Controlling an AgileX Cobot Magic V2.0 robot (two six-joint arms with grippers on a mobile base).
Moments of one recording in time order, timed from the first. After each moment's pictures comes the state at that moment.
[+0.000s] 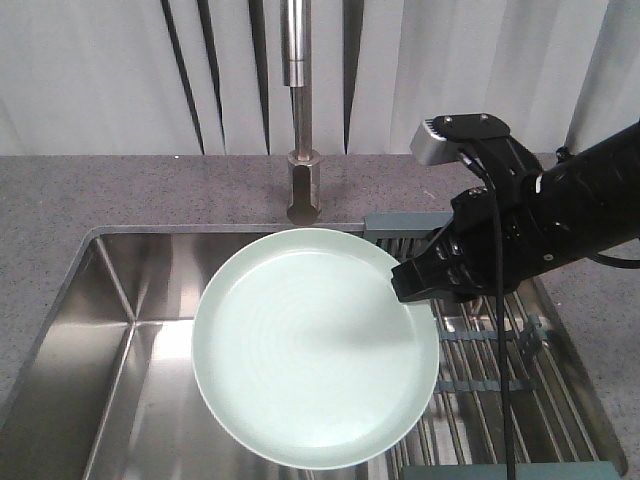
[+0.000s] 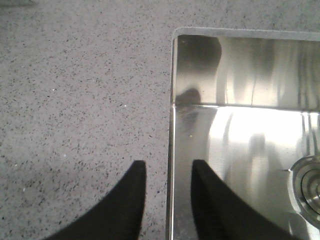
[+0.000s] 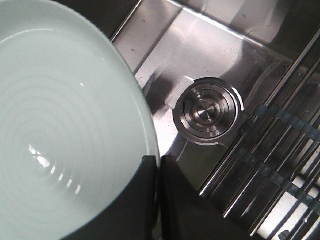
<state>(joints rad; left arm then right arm) 0.05 0.88 -0.69 -0.03 0.62 -0.04 0.35 1.38 -1.21 0.52 1.02 -0.38</state>
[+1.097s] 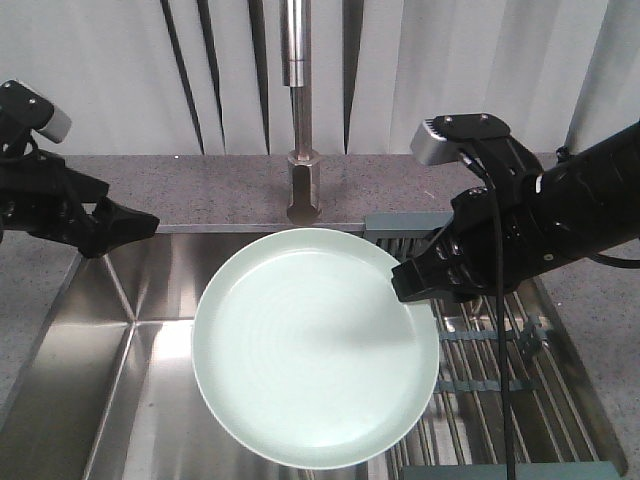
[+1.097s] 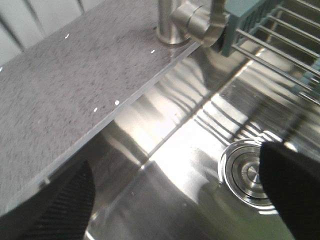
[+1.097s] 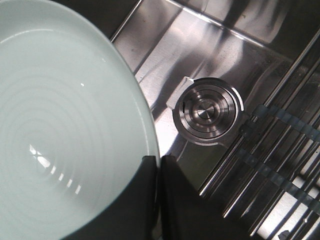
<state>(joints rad) 0.05 1.52 -1.14 -0.96 0.80 1.30 0.35 1.38 -1.21 0.52 1.02 -0.38</state>
